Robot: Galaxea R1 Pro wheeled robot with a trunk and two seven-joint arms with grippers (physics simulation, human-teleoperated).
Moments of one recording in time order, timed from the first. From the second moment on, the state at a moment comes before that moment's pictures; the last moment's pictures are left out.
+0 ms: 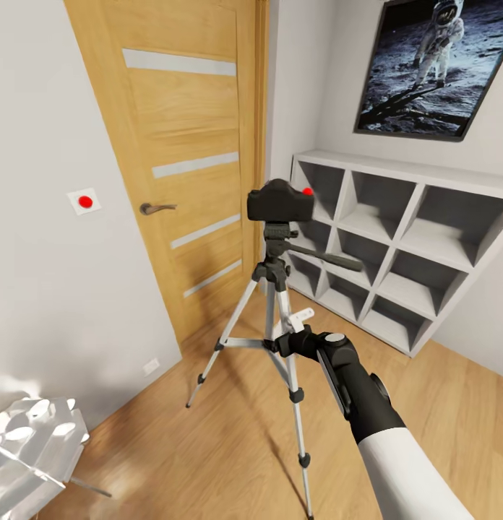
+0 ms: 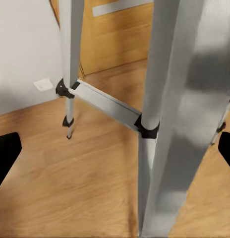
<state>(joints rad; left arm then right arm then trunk) -0.25 0.07 -0.66 0.00 0.82 0.06 -0.06 -0.68 0.10 0.11 -1.12 0.26 0.61 0.46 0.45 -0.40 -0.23</state>
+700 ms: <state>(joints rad) -0.25 0.07 -0.66 0.00 0.82 0.06 -0.06 -0.68 0.09 0.10 -1.10 0.27 0.61 0.46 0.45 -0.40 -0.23</state>
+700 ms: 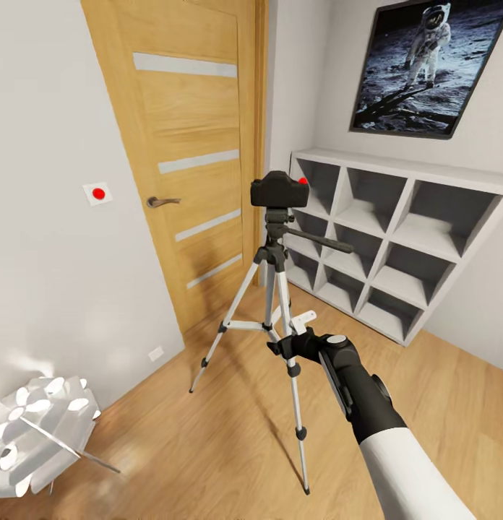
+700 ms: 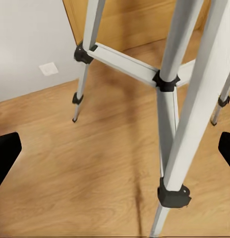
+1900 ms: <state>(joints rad) -0.25 0.08 -0.66 0.00 0.85 0.06 -0.06 -0.67 -0.11 -0.07 -0.47 0.26 0.55 0.46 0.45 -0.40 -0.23</state>
